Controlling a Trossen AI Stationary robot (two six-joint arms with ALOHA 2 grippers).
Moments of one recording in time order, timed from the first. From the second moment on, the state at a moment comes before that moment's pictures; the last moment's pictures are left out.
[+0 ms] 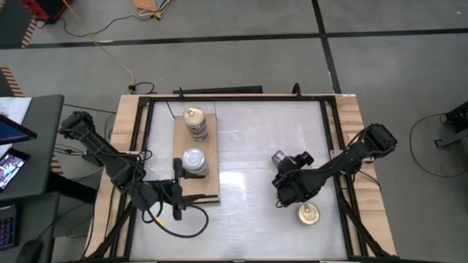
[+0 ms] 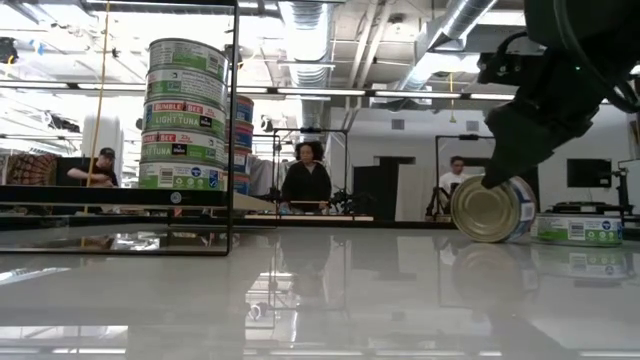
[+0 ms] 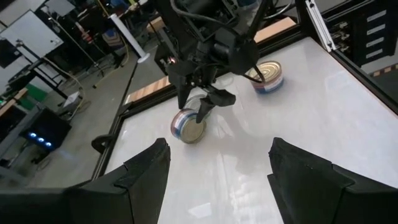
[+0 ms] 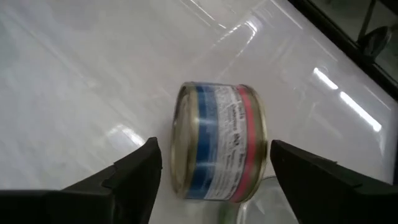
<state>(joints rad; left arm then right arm) -0.71 1.19 1.04 -0.23 -0.83 0.16 0.48 1.62 0.93 -1.00 0.84 1.28</state>
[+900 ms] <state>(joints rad) -0.71 1.19 1.04 -0.23 -0.79 0.15 0.40 1.42 0.66 -0.68 0.76 1.10</state>
